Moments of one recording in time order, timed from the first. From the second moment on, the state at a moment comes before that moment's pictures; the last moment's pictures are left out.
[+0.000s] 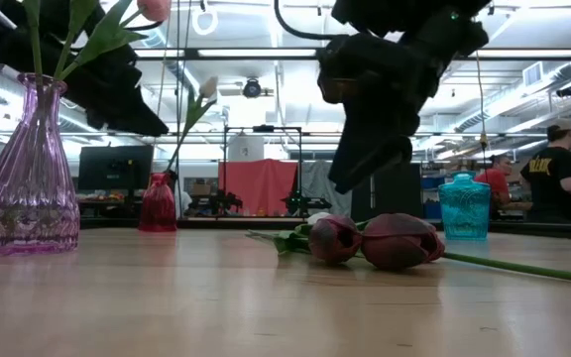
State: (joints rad) left arm 0.19 0.61 0.32 -0.11 -0.46 -0.15; right arm 0.15 1.72 1.03 -0.28 0.03 0.55
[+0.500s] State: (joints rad) left arm 0.17 0.62 0.27 -0.07 -0.46 -0.21; right arm 0.19 1.83 1.10 -0.40 0.02 0.55
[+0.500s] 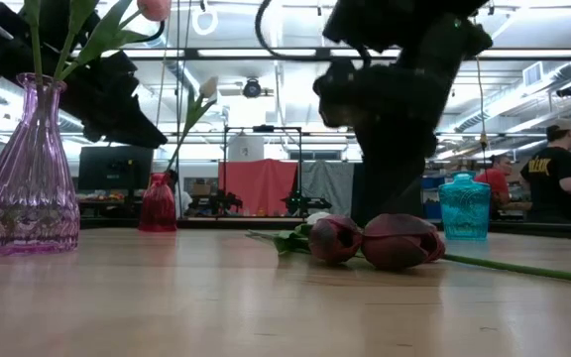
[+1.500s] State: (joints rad) left arm 0.16 0.72 0.27 0.13 -0.27 -0.03; right arm 0.11 1.66 1.09 -0.56 -0.07 0.48
